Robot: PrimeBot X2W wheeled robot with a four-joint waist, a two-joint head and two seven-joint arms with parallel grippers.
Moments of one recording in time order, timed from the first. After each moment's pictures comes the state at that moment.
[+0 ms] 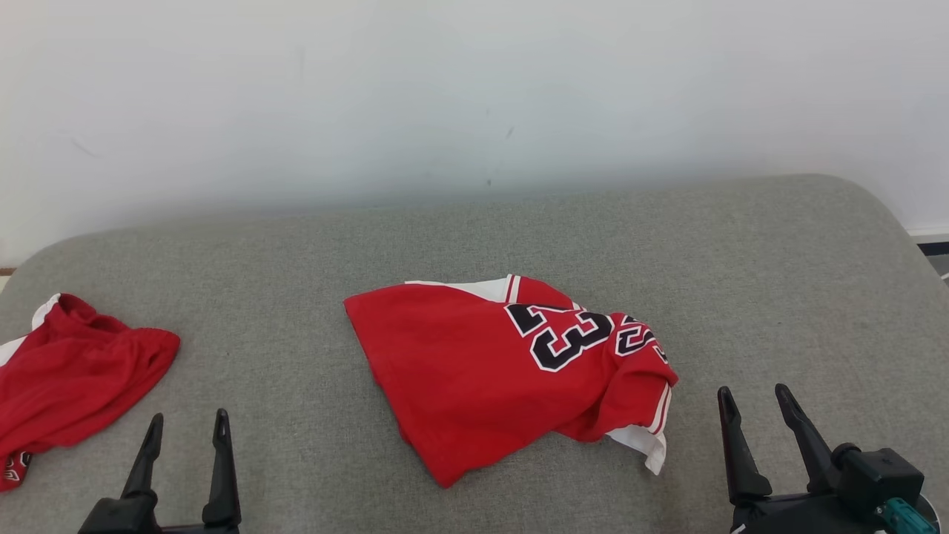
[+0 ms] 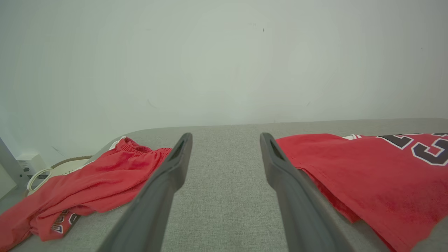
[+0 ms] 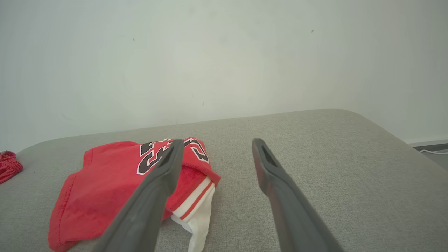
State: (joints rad) left arm -0.10 0.31 -0.24 0.02 -0.32 0.30 -0.26; right arm 0.04 -0.12 0.14 -0.08 0.18 0.13 -0.09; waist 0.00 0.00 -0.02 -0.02
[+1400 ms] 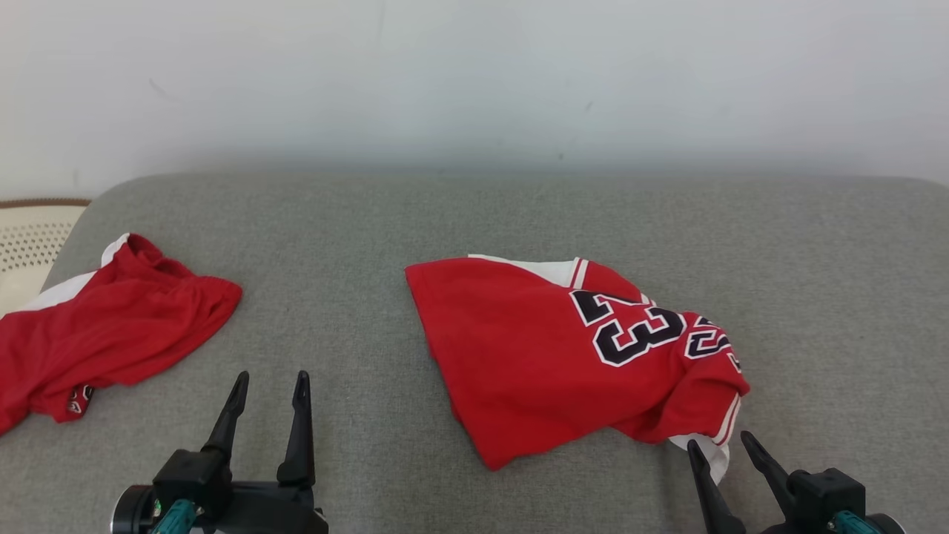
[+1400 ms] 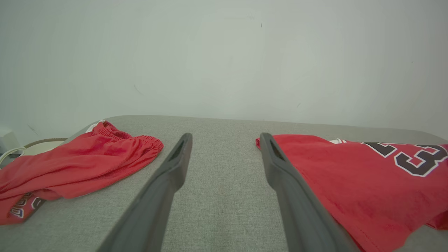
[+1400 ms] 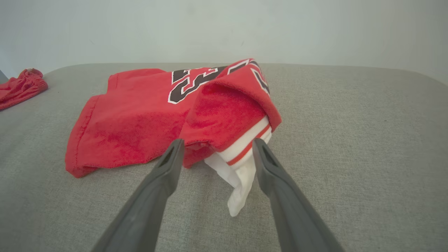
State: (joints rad) left arm -0.22 0.20 -0.29 0.11 -0.32 0.20 -0.26; right arm 0.05 -0.19 0.23 0.04 0.16 0.13 -0.05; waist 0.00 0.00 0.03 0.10
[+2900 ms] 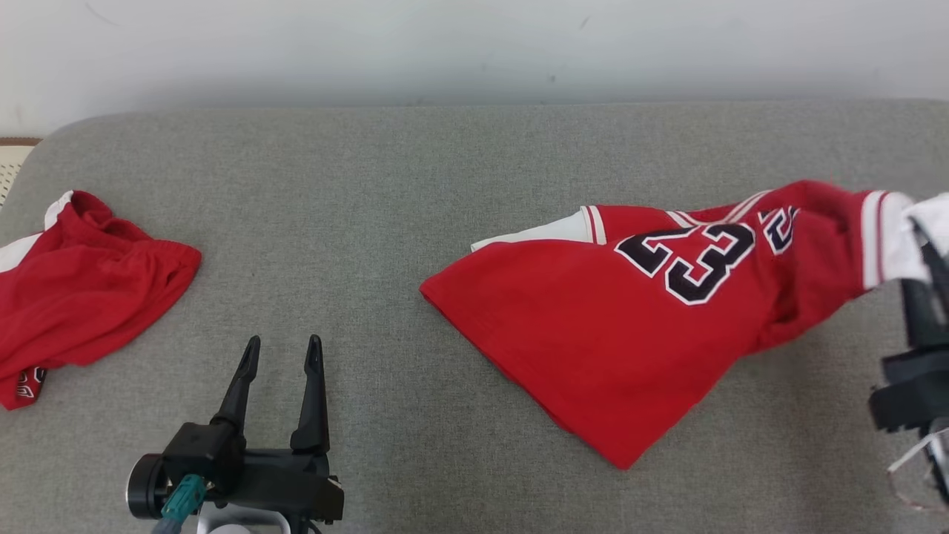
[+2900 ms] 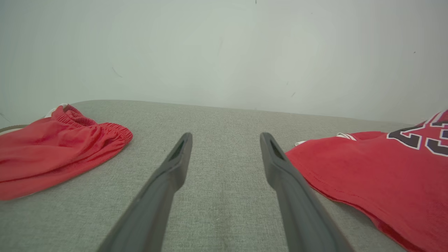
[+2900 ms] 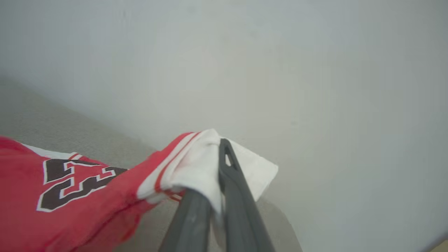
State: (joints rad) left arm -0.27 0.07 -0.18 0.12 -0.22 0.12 -0.26; right arm -0.25 -0.45 0.04 -0.03 -0.12 0.13 -0.19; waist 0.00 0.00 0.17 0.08
